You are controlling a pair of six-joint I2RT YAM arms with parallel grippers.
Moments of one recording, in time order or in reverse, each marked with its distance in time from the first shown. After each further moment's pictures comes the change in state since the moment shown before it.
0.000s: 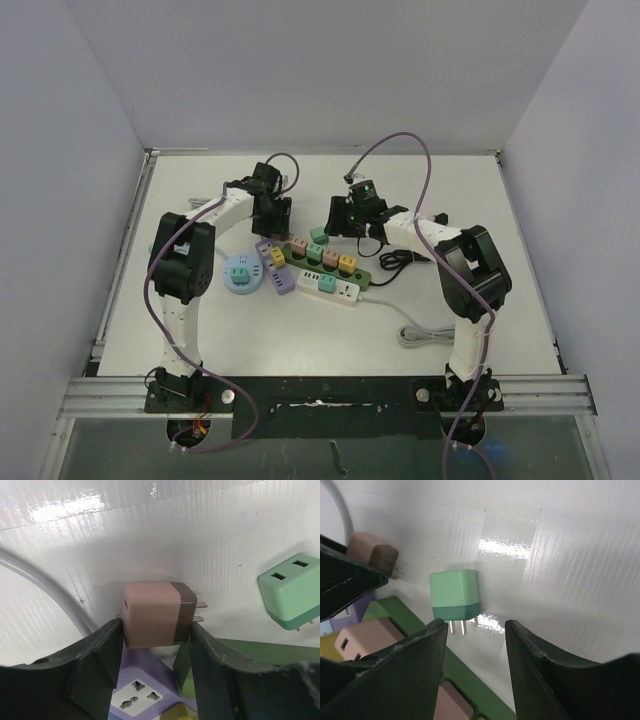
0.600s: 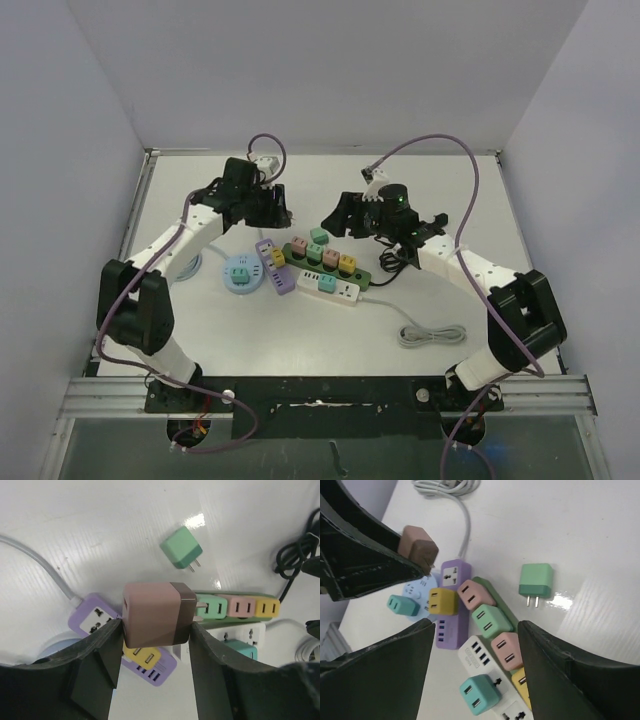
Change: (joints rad) left arm -0.002 -0.425 -0.214 0.112 0.140 -0.011; right arm -0.001 -0.398 -0.265 0.189 -0.161 0.021
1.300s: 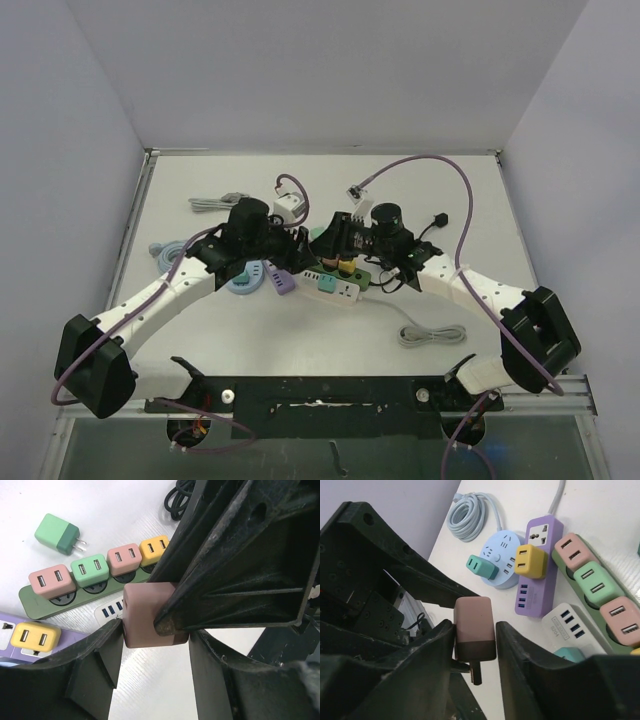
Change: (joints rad) left arm -0.249 -0.391 -0.368 0.213 0.134 0.086; right arm 0.128 -0.143 -0.146 0.108 -0.167 0.239
